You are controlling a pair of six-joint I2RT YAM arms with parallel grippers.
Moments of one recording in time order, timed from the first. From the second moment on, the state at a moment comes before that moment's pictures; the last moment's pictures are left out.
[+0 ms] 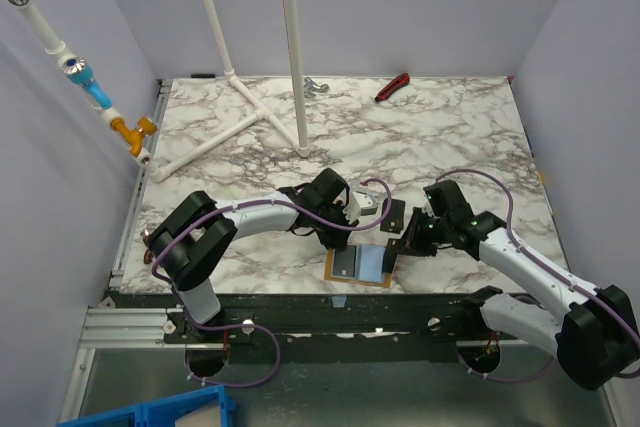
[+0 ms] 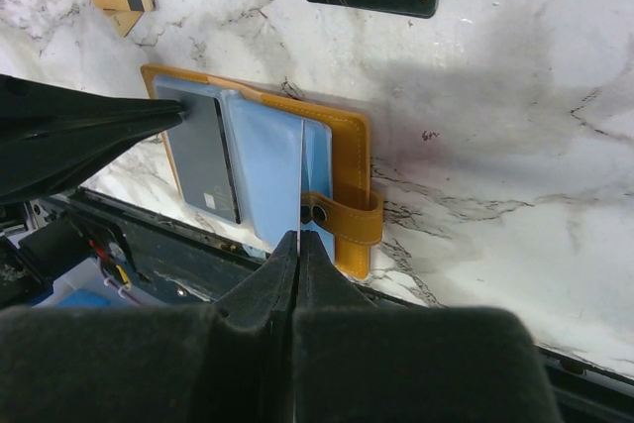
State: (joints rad) left arm -0.84 1.71 0.95 -0.25 0.48 0.18; right arm 0.47 1.03 0.55 -0.54 -0.30 0.79
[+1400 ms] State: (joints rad) left arm -0.82 1.57 1.01 -0.52 0.58 0.41; right arm 0.58 1.25 0.62 -0.28 -0.46 0.79
